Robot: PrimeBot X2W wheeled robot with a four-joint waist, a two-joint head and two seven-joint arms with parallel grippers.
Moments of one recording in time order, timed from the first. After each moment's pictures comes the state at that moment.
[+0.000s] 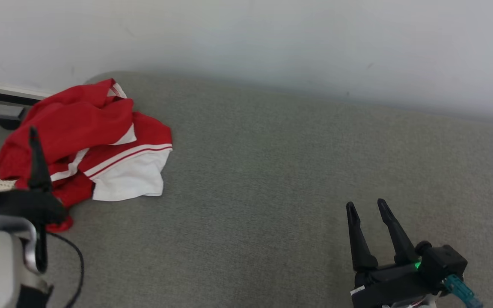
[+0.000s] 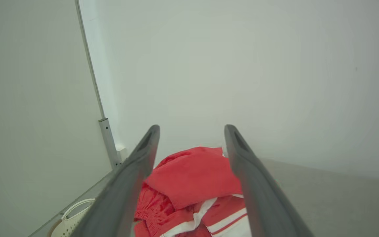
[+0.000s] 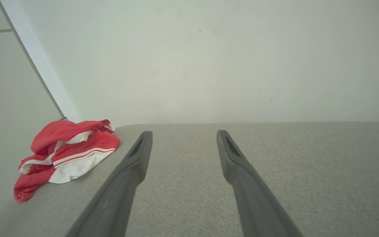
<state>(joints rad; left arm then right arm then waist) -0.51 0.21 0.18 0.51 -0.13 -0.10 -0.25 -0.07 -0.05 0.13 0.17 0.26 0.13 -0.26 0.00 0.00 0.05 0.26</state>
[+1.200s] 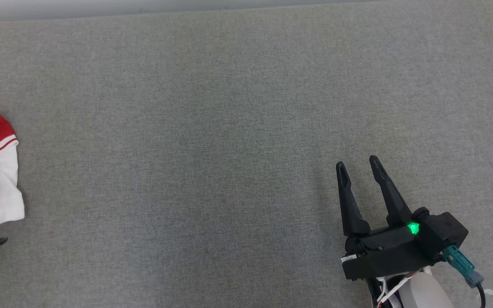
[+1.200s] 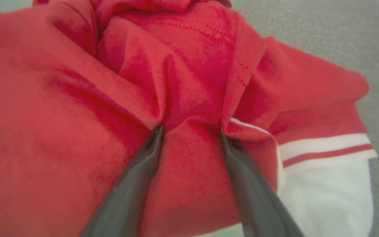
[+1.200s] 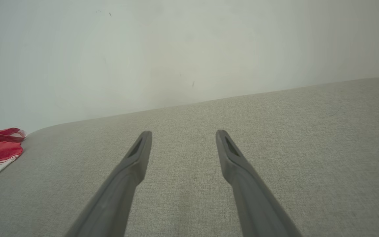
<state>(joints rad) -0.92 0.45 0.21 1.17 -0.22 0.02 0.17 -0.21 -0.05 0.18 0.11 0.24 0.13 -0.26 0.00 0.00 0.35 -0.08</state>
